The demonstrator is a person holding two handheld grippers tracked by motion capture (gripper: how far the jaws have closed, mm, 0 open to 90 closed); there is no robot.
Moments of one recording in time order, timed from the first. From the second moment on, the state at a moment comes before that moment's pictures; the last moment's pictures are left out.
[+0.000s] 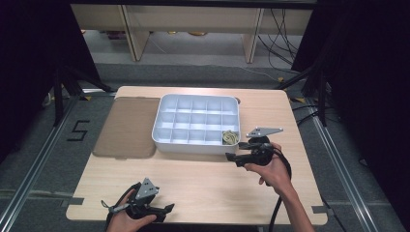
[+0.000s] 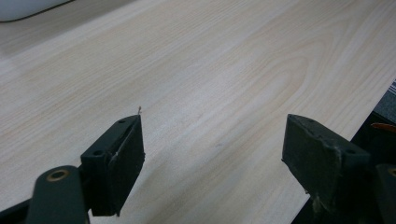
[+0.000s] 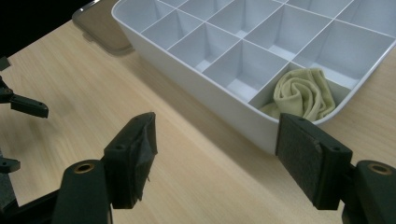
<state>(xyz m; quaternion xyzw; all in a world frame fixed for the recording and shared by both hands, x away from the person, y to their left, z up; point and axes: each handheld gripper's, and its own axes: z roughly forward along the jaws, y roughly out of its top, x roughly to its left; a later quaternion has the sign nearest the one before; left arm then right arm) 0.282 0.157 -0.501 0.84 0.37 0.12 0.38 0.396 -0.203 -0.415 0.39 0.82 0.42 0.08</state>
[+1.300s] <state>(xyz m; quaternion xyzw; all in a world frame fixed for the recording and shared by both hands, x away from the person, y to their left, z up) 0.281 0.155 -0.501 0.84 0.37 0.11 0.38 0.359 -0.217 -0.450 0.39 0.81 0.42 0.06</state>
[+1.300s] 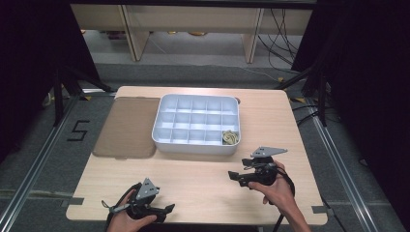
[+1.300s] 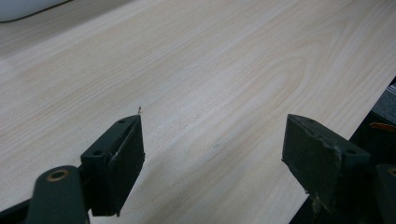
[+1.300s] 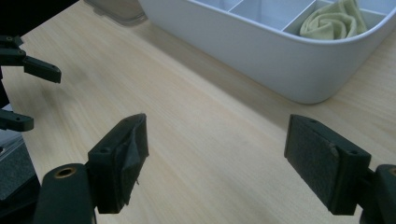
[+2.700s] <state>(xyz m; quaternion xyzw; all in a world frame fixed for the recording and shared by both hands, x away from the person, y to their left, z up) 0.281 0.156 -0.500 0.84 0.37 0.11 0.38 0.304 -0.230 -0.487 0.38 0.82 0.43 0.04</state>
